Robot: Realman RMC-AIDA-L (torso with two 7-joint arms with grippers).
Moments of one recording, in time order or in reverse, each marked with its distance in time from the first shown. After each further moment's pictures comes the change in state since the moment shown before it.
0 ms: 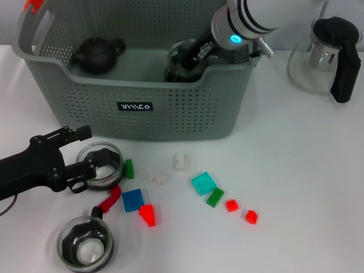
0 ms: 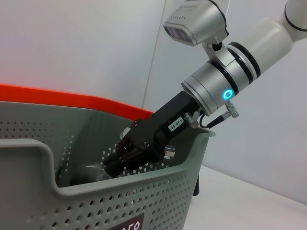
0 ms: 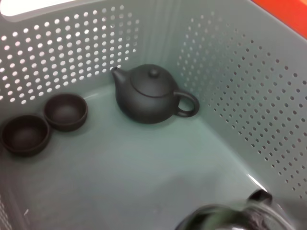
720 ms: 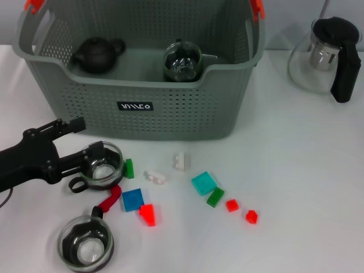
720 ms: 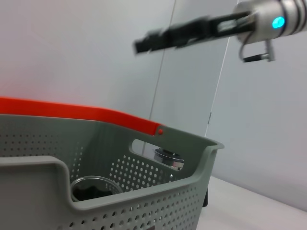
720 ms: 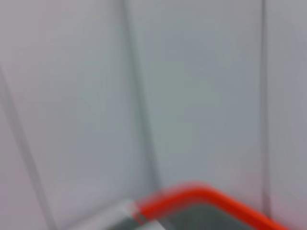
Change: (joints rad) left arm -0.001 0.006 -0.019 0.001 -0.024 0.006 -0.004; right arm -0.397 -0.035 0.287 -0.761 0.414 -0.405 -0.193
